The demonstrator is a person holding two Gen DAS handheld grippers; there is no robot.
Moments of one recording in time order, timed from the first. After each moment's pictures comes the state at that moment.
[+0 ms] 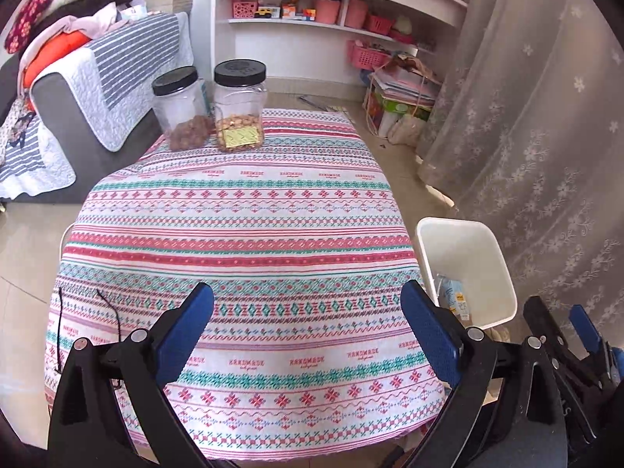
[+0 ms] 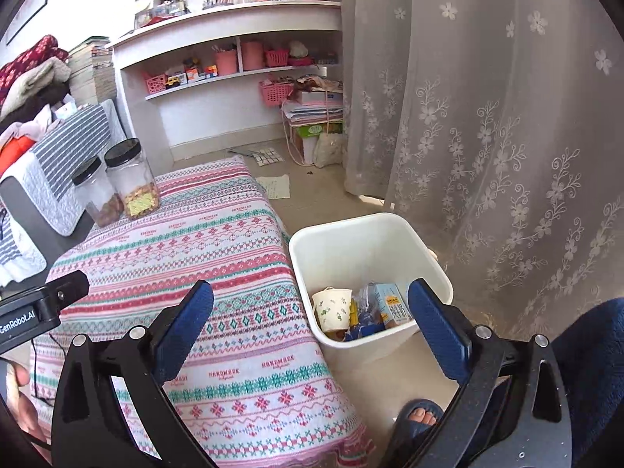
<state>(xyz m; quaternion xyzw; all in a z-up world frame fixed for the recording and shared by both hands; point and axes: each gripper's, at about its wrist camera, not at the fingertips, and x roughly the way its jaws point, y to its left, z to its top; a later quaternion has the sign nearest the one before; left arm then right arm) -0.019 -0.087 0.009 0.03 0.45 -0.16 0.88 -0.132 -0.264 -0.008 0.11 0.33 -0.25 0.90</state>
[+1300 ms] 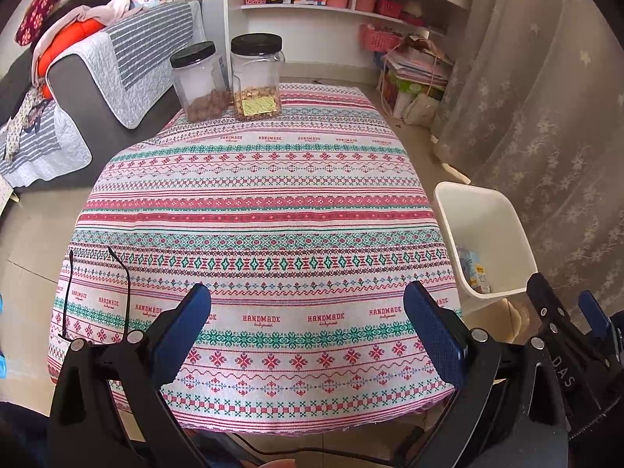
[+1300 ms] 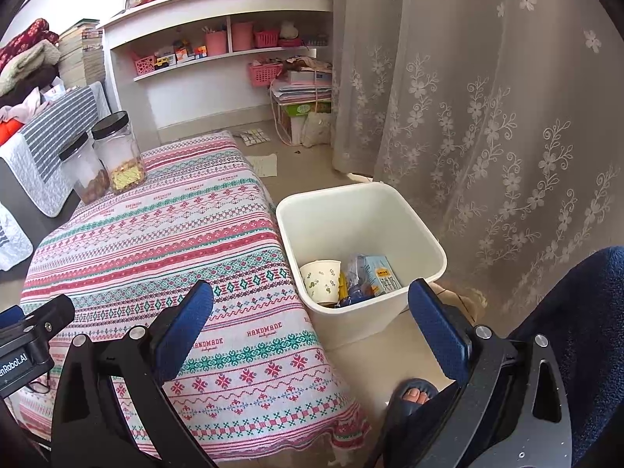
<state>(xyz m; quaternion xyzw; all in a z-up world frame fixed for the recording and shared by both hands) -0.047 -0.080 -0.023 0.05 0.46 -0.14 0.87 -0.129 -0.264 -0.039 0.11 0.36 -0.28 0.88</state>
